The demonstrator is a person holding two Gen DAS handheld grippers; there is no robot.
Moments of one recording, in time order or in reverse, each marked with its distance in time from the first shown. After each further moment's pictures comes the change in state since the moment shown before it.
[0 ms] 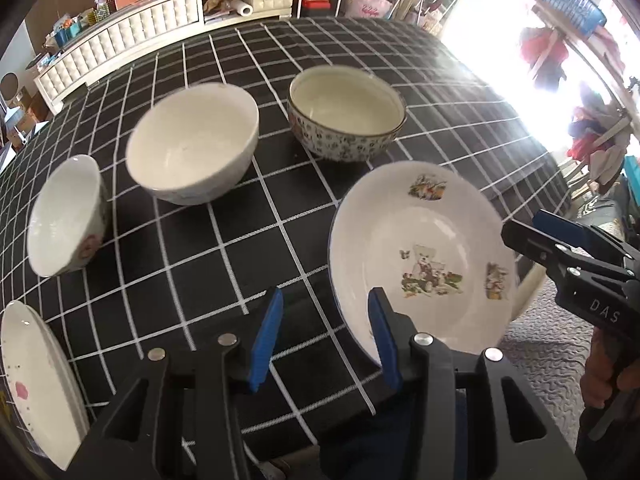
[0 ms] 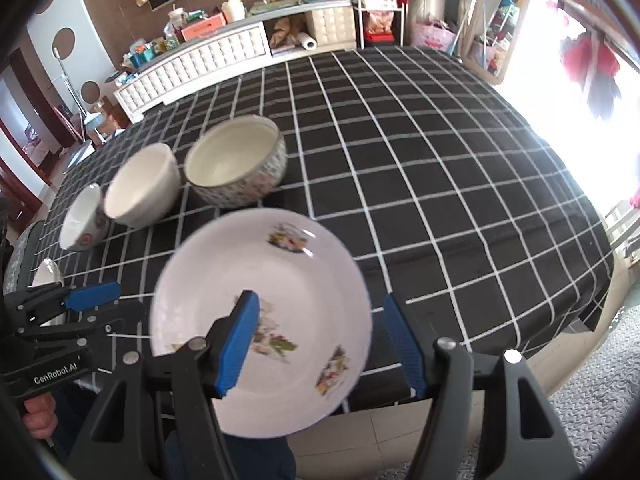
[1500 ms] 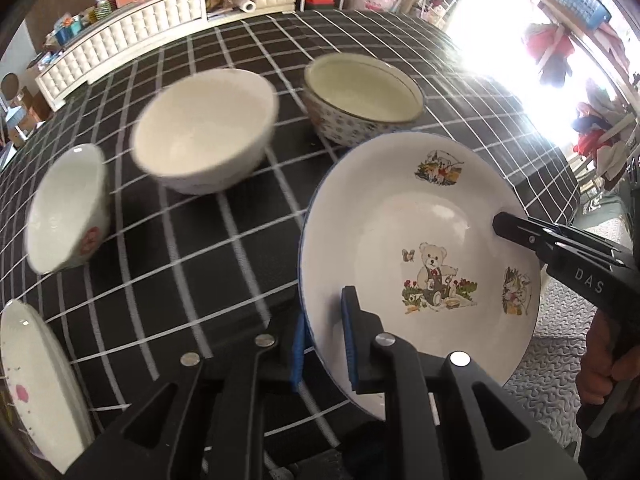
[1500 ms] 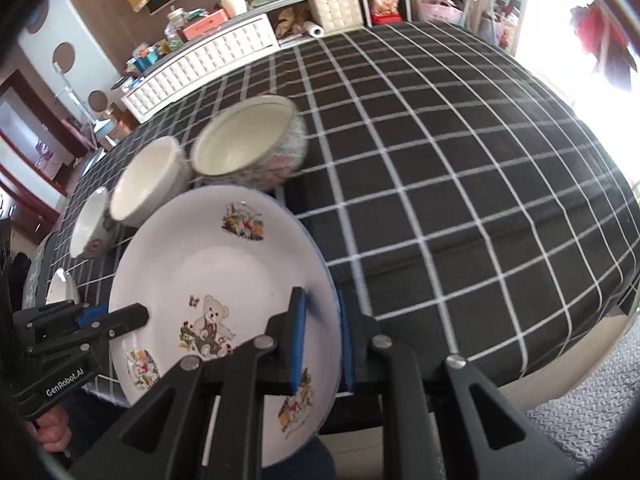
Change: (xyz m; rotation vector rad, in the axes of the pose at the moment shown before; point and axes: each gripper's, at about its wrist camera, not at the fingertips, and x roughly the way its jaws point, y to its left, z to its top) left arm 0.006 0.014 -0.004 -0.002 0.000 0.015; right arm 0.004 0.019 -0.002 0.042 0.041 0.111
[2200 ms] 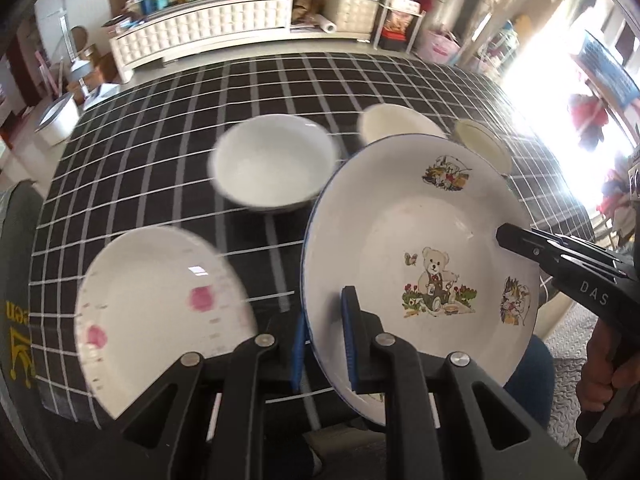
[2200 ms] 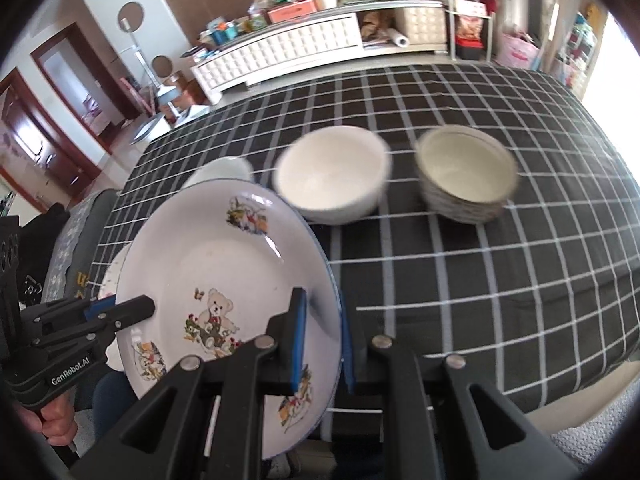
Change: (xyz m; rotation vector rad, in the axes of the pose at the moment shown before) left arm -0.105 0.148 -0.064 -0.197 -0.098 0.088; right arm 0.008 0.148 0.014 -0.189 0.002 0.129
